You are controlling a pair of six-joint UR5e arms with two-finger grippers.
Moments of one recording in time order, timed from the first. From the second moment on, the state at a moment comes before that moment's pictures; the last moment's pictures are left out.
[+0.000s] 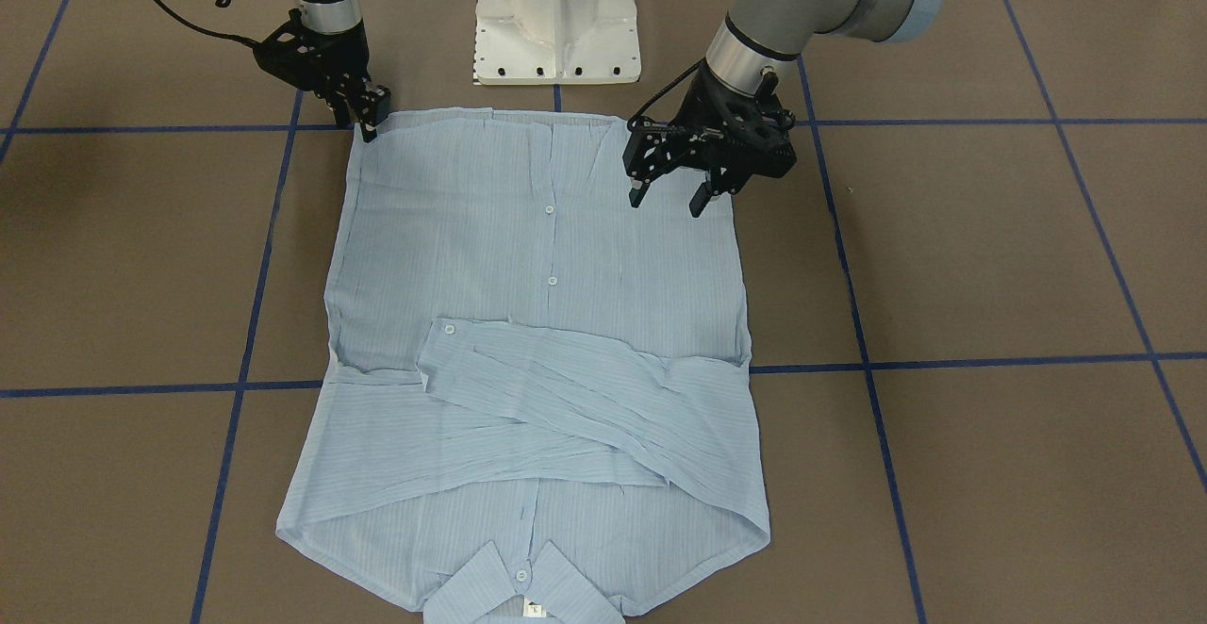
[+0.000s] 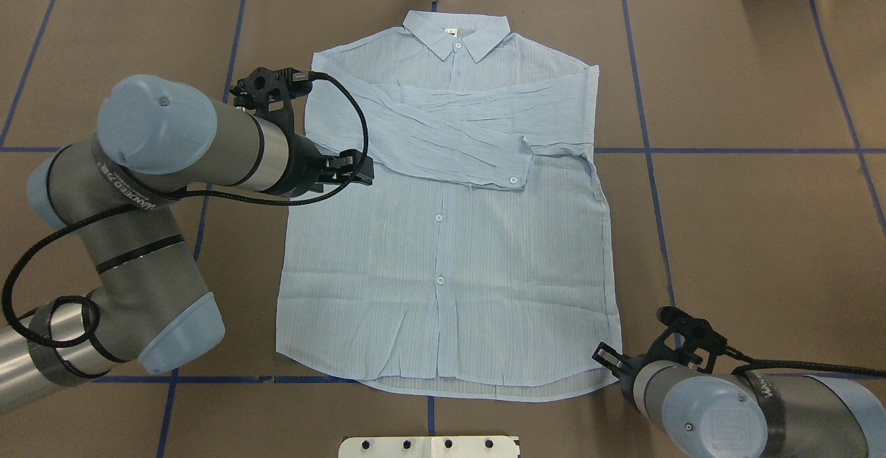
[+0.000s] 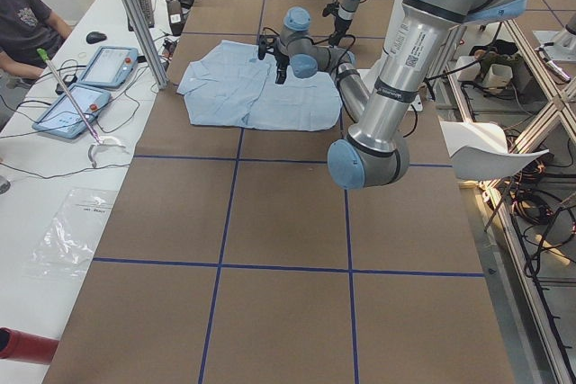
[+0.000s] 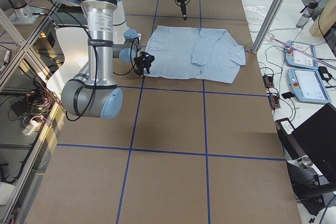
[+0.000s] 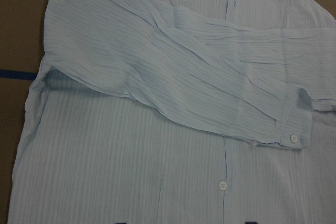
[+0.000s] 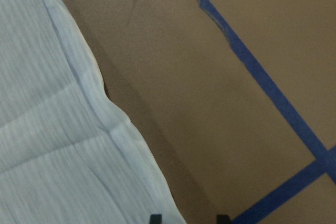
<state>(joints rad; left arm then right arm) -0.61 -2.07 -1.89 -1.89 -1.86 -1.32 0.09 -1.59 2.12 -1.42 1.42 2.12</state>
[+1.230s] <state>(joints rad) -0.39 -1.87 -2.04 -1.81 -1.62 -1.56 0.10 -1.69 2.22 -1.41 1.47 2.11</state>
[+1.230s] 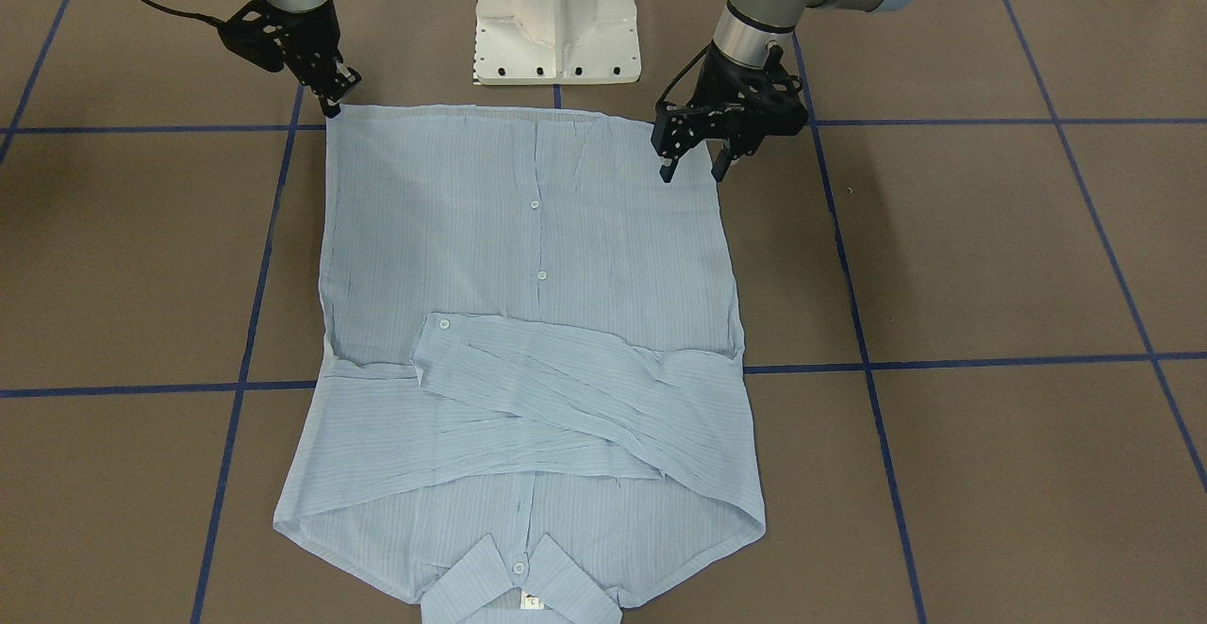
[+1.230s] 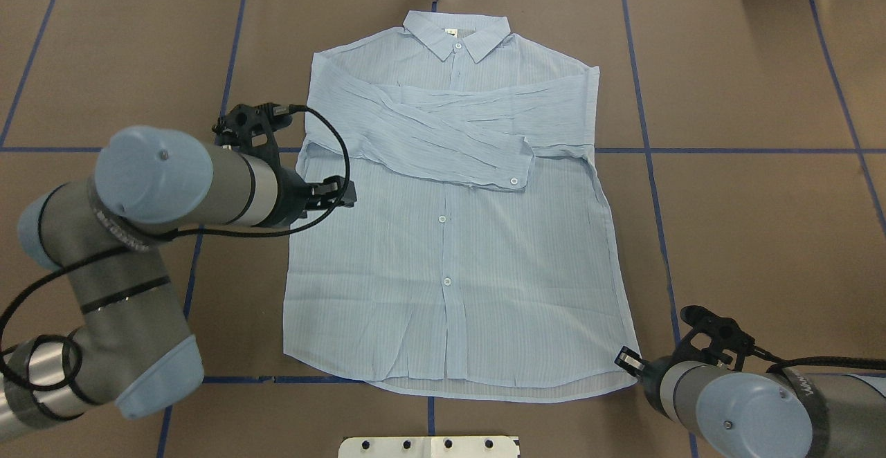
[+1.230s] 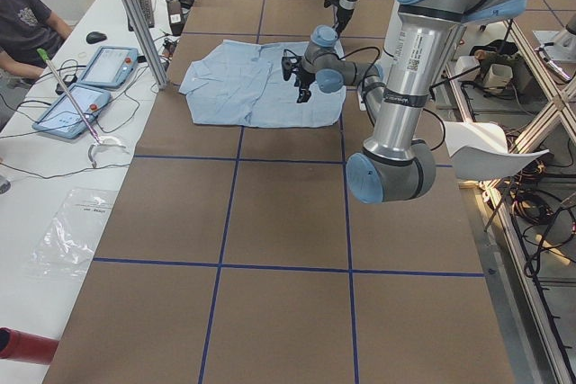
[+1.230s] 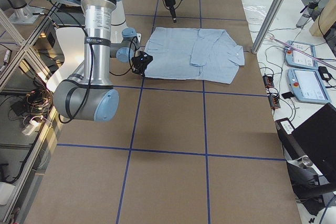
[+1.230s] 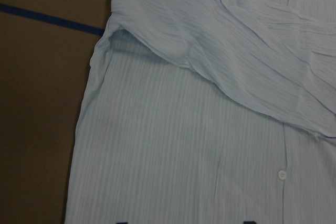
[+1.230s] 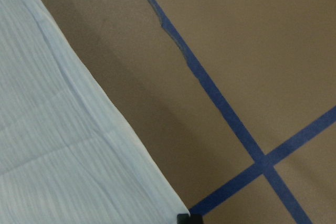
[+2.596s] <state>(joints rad) -0.13 -1.82 -2.02 -1.67 -1.47 -1.76 0.09 -1.68 2.22 -1.41 1.48 2.11</state>
